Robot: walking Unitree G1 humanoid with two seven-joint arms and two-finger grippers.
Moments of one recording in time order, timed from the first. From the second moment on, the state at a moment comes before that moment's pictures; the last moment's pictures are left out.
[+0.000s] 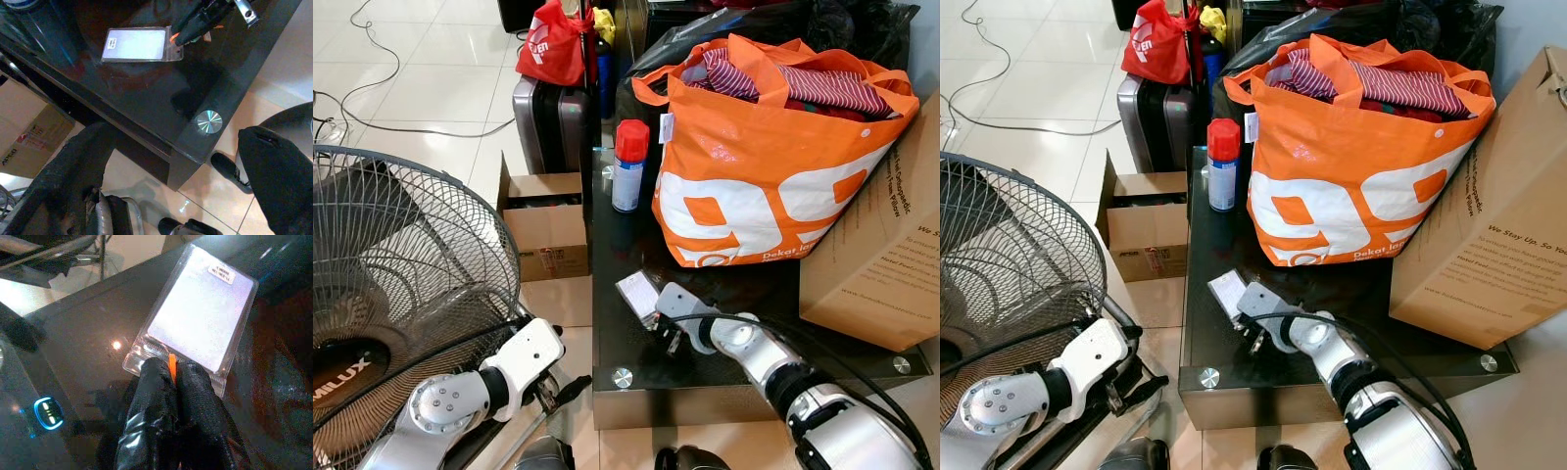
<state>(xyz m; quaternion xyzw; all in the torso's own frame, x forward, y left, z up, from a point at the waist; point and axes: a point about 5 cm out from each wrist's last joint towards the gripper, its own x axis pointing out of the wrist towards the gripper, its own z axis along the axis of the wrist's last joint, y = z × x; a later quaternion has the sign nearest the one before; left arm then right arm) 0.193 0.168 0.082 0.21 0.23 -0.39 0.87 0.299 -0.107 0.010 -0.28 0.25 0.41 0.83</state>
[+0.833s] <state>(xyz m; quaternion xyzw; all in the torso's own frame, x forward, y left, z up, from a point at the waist) 0.196 0.162 0.083 0.20 0.23 -0.40 0.86 0.291 -0.121 0.006 -0.29 0.27 0.44 0.80</state>
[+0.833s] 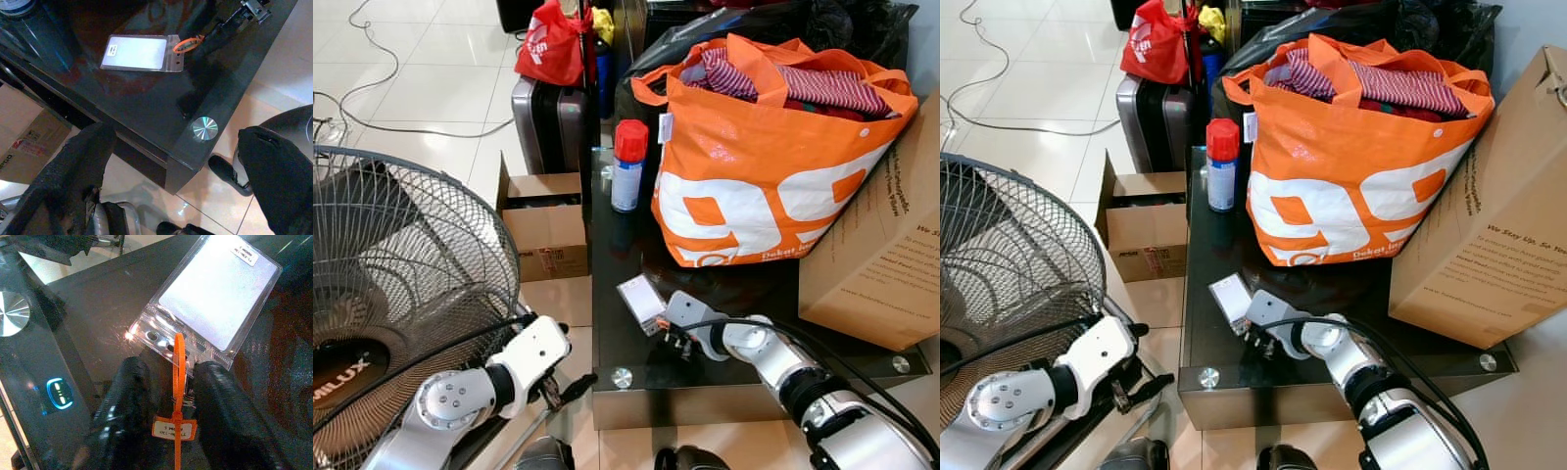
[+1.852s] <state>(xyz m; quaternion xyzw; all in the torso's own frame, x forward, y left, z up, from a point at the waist) 0.197 0.163 0.081 0.20 0.23 -0.41 0.86 0.290 -0.125 0.004 -0.30 0.28 0.44 0.80</state>
